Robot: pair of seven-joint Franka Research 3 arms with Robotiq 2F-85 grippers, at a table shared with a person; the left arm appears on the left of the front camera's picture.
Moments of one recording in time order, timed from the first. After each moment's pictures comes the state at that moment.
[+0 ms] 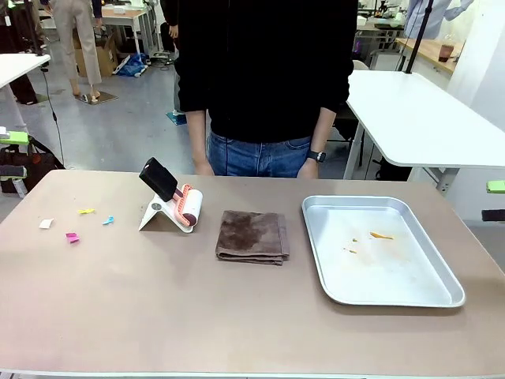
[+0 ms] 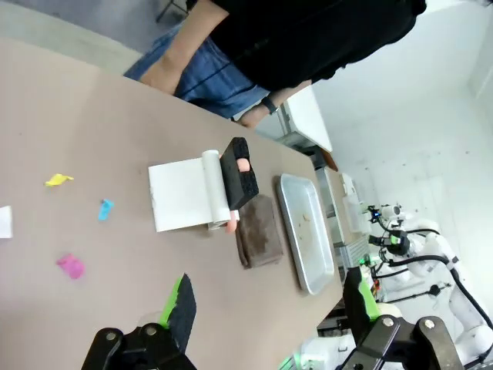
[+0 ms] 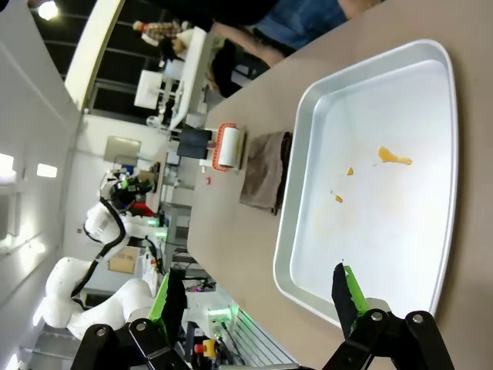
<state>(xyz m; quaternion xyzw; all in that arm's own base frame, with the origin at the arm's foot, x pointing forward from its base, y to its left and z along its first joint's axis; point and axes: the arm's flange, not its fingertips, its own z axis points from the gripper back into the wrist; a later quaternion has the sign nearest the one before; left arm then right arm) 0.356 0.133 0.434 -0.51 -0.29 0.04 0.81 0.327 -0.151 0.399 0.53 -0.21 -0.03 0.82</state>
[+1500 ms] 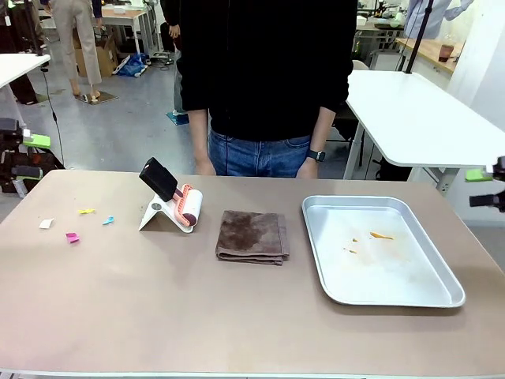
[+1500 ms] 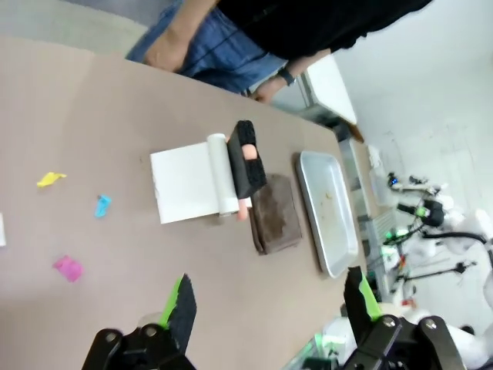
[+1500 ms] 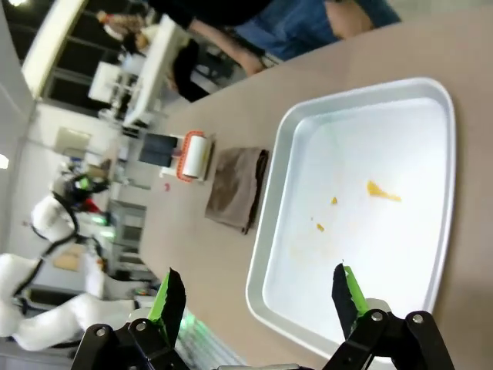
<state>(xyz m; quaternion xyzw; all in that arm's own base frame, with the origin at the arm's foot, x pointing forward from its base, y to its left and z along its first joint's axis) 0.381 0.096 0.453 -0.46 -0.25 0.00 0.85 0.357 -0.096 0.444 0.44 -0.24 0.01 0.87</state>
